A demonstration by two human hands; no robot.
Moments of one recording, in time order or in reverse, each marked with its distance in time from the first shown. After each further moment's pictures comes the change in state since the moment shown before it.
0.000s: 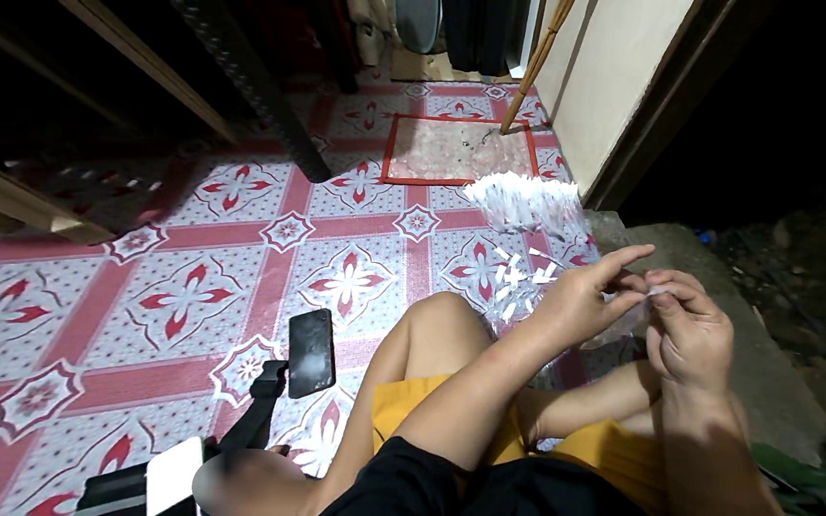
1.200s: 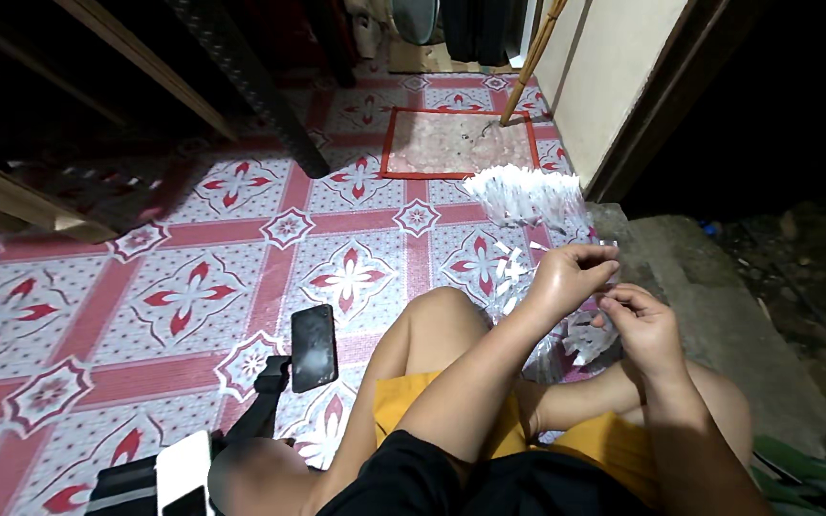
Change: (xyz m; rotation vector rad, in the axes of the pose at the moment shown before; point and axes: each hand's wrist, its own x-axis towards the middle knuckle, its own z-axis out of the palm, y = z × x) left_hand 0.004 0.018 -0.033 -0.165 0.050 -0.400; right_hand -0.013 0.000 0.036 -0.319 -0.029 0.354
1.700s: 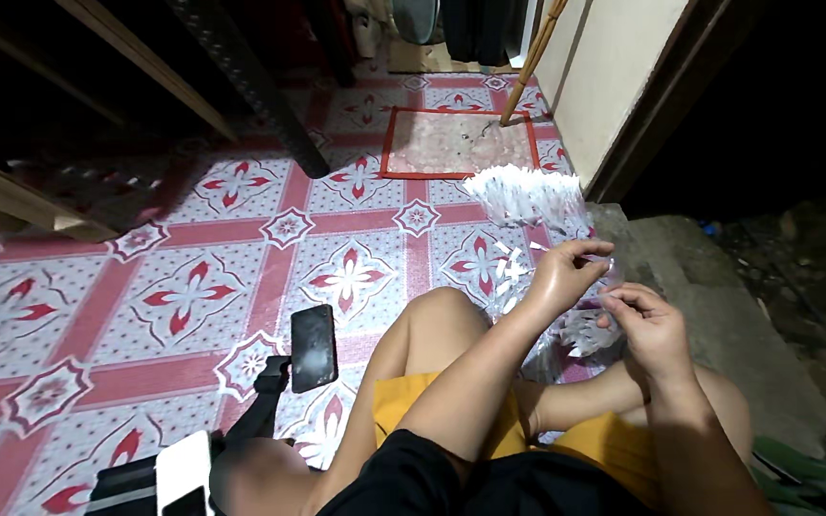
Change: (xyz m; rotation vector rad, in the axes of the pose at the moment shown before) left_hand 0.007 -0.017 0.000 0.019 -0.002 -0.039; right_hand 0.002 -0.003 -0.008 -0.004 -0.028 -0.025
